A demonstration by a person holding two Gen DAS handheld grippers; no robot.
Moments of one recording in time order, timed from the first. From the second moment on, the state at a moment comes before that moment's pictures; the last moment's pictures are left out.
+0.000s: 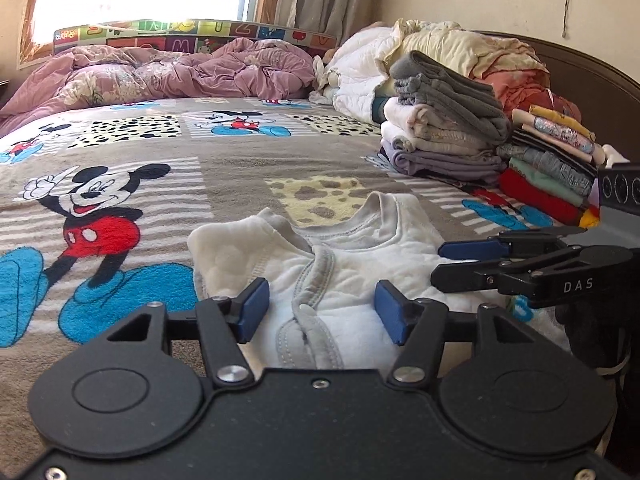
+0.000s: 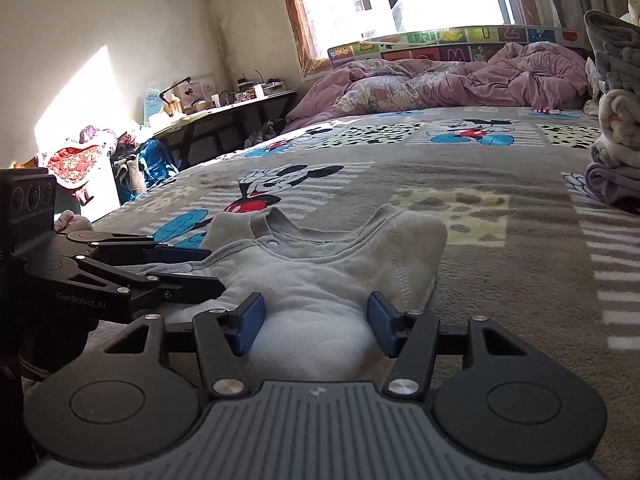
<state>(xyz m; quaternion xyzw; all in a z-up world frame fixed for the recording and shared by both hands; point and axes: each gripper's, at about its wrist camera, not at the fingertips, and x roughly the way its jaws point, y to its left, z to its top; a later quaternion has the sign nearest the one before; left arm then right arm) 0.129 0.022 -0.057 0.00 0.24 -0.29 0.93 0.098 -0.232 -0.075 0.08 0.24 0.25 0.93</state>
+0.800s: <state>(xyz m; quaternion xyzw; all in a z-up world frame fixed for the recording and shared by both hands) 0.160 0.085 -0.095 -0.41 0.35 -0.22 0.81 0.121 -0.268 -0.122 0.43 0.30 0.12 0.85</state>
